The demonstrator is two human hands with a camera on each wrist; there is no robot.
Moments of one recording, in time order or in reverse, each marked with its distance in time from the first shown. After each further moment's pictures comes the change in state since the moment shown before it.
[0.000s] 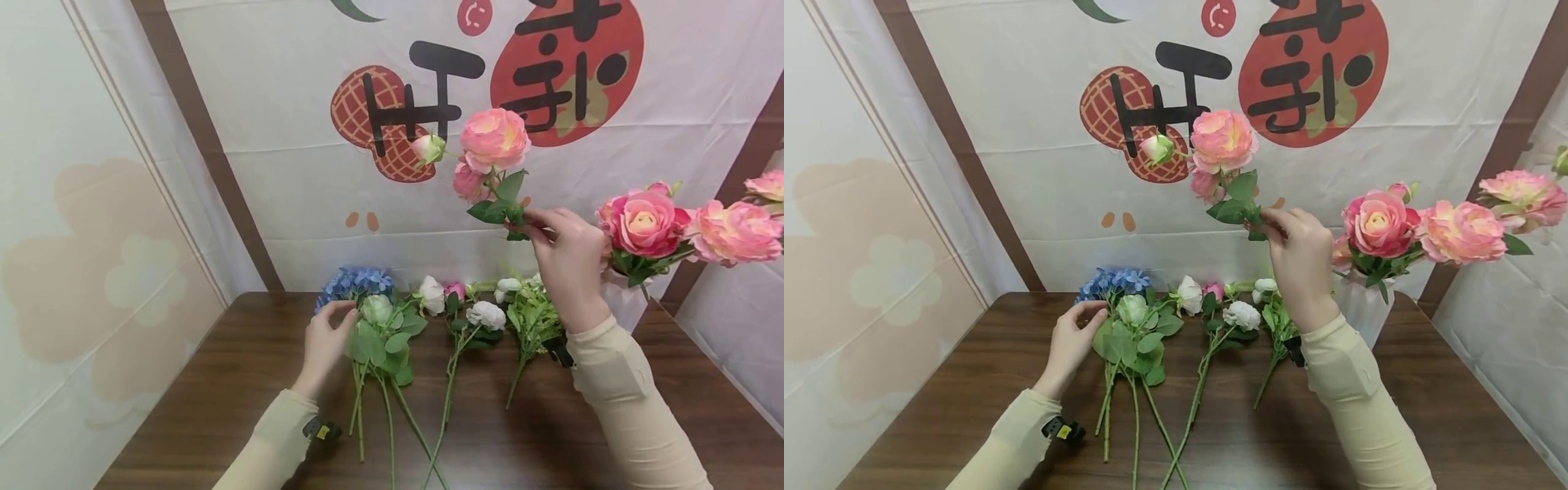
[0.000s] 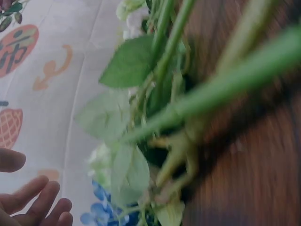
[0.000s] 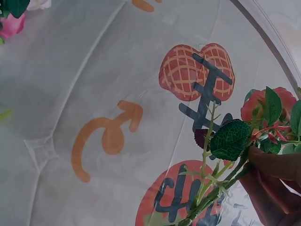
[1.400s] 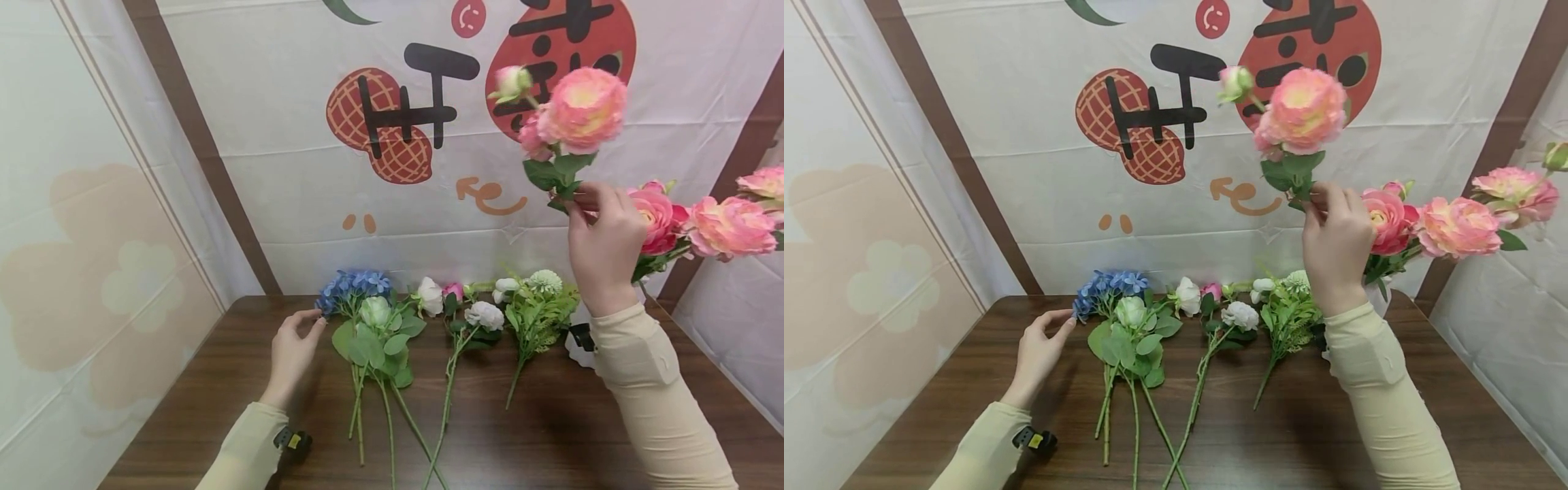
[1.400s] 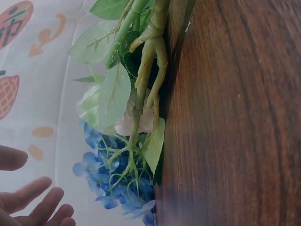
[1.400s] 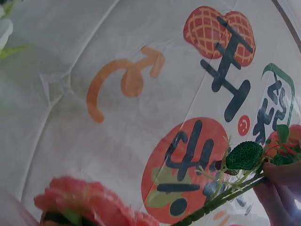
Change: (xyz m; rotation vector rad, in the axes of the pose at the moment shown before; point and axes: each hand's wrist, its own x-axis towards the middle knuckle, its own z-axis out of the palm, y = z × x) left_hand 0.001 -0.027 -0.040 0.135 0.072 -0.020; right_hand 0.018 0.024 -0.019 -0.092 0.203 0.120
